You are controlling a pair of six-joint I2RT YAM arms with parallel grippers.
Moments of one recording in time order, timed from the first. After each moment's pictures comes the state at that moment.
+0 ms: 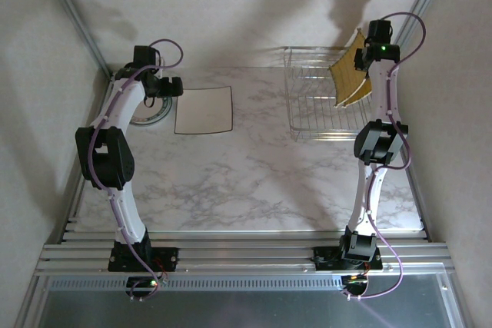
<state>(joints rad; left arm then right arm) 0.00 2.00 1.81 -0.75 0.02 -0.13 -0.09 2.45 2.68 -1.04 0.21 0.07</state>
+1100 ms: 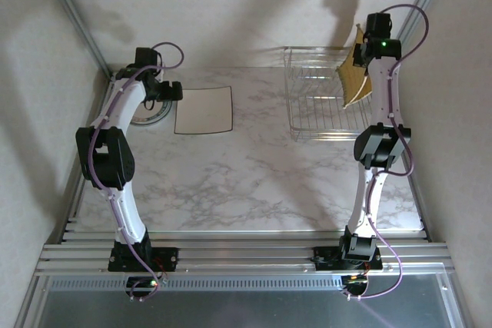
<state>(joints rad) -0.01 2.00 1.81 -0.84 -0.01 -0.13 -0.05 2.31 2.63 -1.09 0.27 0.09</state>
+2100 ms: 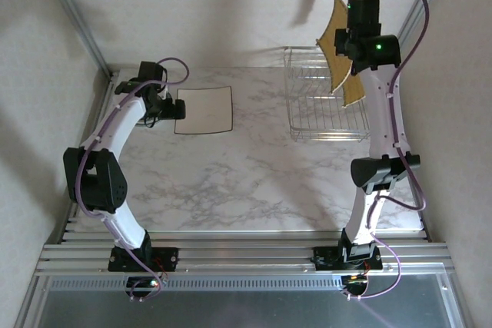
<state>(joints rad) -0.08 1.74 1.55 -0.91 -0.06 -0.16 0.19 1.94 2.51 -1.14 0.37 0.06</state>
